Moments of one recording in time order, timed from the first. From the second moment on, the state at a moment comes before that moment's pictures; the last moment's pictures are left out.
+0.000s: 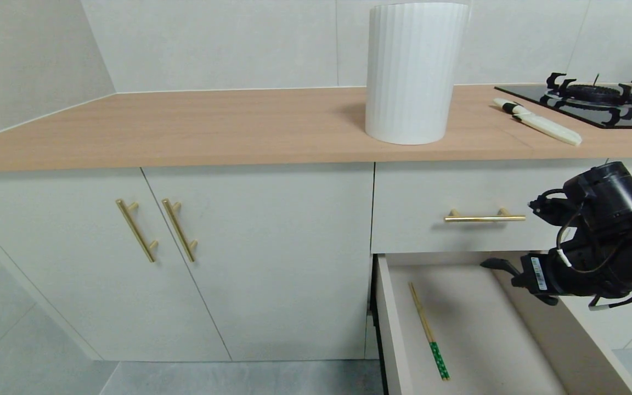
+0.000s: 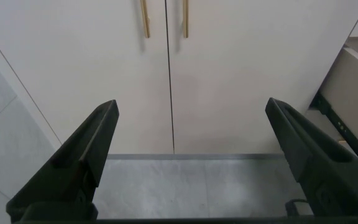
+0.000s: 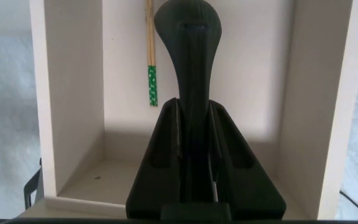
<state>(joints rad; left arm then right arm) 0.00 0.00 0.00 0.00 0.01 0.00 0.27 1.62 -0.99 0.26 -0.05 0.24</state>
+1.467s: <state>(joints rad) 0.00 0.00 0.00 0.00 0.01 0.00 0.30 2.29 -0.88 -0.37 -0.16 0.25</state>
